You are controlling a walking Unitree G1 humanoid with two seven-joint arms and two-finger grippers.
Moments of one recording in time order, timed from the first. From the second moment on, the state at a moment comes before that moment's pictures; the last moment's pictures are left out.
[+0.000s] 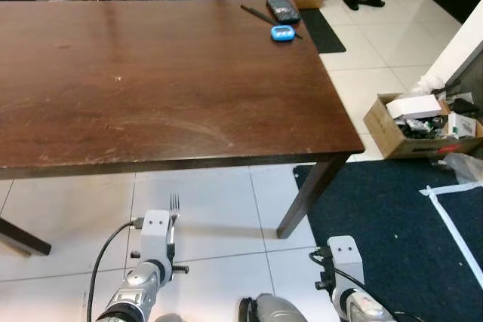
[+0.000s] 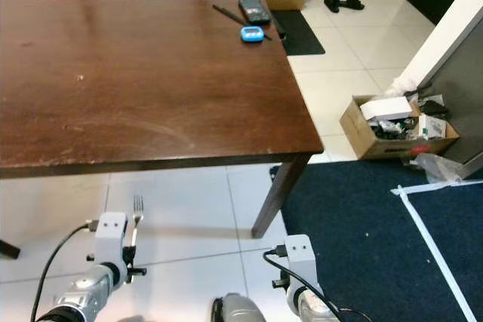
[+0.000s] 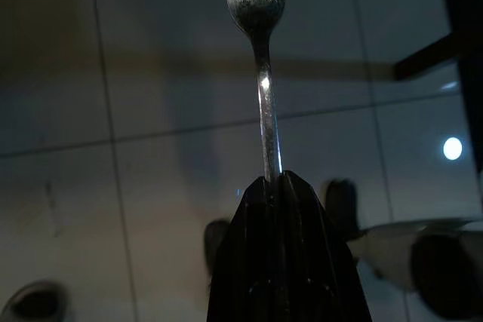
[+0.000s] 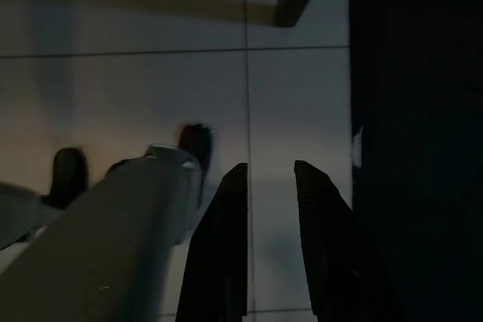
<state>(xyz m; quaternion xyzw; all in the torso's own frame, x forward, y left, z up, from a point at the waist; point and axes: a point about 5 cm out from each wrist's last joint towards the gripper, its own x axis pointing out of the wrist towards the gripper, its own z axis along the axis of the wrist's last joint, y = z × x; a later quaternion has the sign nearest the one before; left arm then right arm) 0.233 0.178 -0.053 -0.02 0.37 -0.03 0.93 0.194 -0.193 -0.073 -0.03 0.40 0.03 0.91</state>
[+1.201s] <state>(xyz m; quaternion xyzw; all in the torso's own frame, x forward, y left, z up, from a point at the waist) 0.243 0.210 -0.040 0.00 0.33 0.03 0.94 0.195 -0.195 -0.073 -0.03 0.41 0.03 0.91</state>
